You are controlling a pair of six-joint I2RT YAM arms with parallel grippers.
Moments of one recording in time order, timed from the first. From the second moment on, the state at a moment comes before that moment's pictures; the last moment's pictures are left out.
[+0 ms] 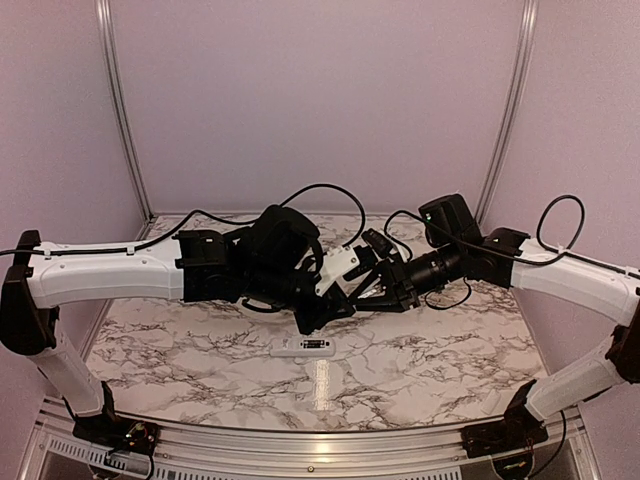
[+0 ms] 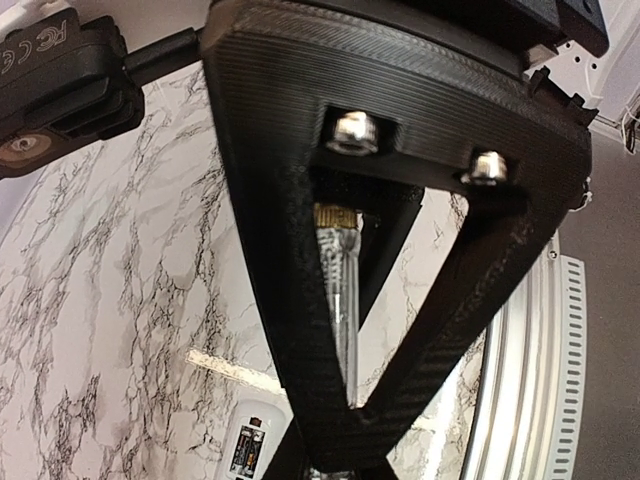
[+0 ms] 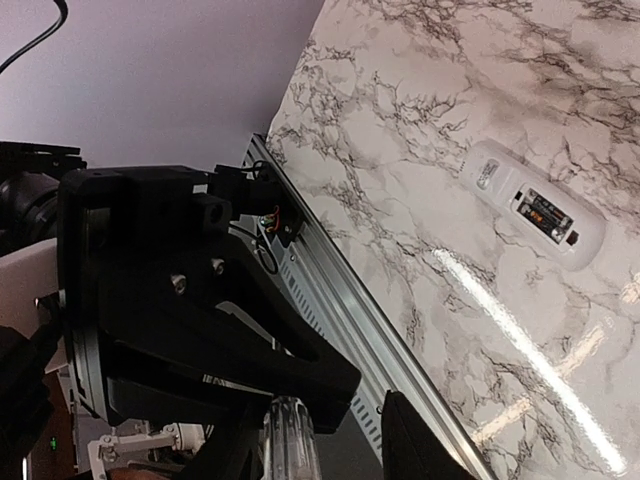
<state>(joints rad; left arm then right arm) -1.17 1.67 1.42 -0.40 0.10 0.10 0.73 1.32 1.05 -0.43 -0.83 0.66</state>
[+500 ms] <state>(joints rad) -1.17 1.67 1.42 -0.39 0.11 0.09 0.72 1.32 1.05 -0.42 -0.83 0.68</state>
